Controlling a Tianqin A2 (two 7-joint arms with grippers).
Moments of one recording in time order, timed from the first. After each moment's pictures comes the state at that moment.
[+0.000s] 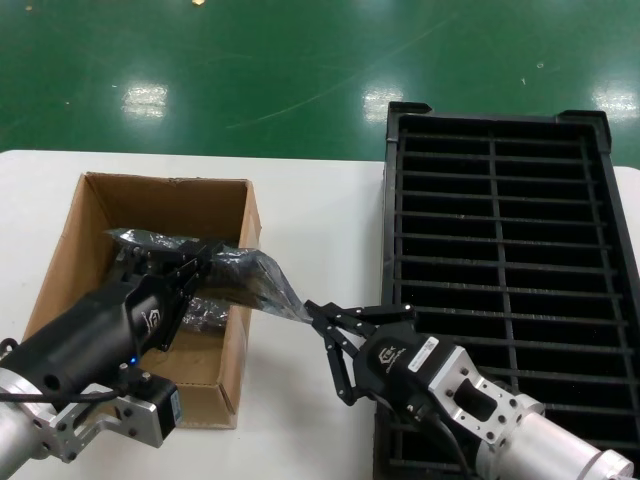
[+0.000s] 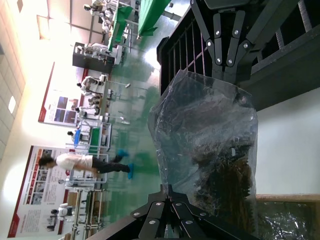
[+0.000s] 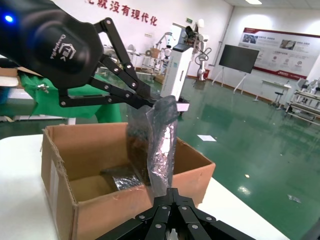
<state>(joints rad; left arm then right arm) -0.01 -0.66 1.60 -1.99 -1.05 0.39 0.31 0.27 0.28 -1.95 1.68 1.20 -0.48 0.30</state>
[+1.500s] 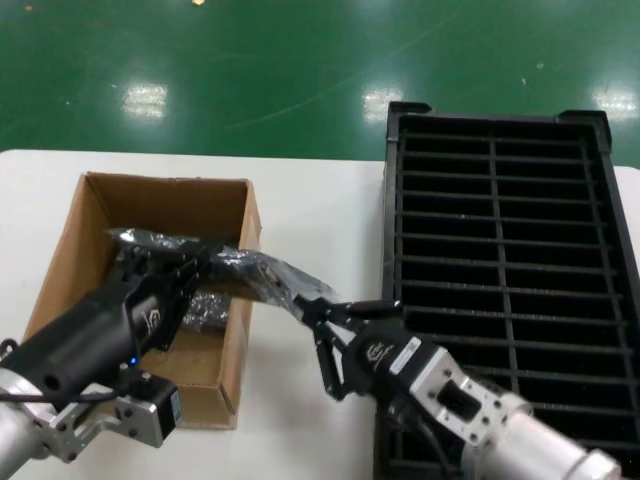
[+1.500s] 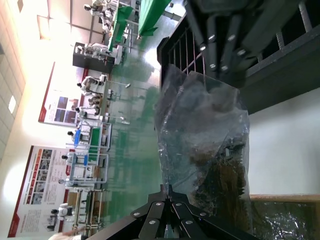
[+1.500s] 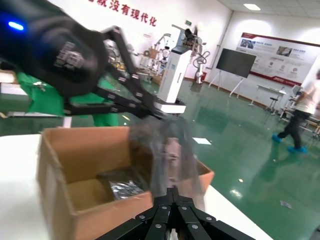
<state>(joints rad) -0.01 -0.66 1.60 -1.99 -1.05 0.39 0.31 0.21 0.17 -1.88 1.74 1.07 -0.55 0.27</state>
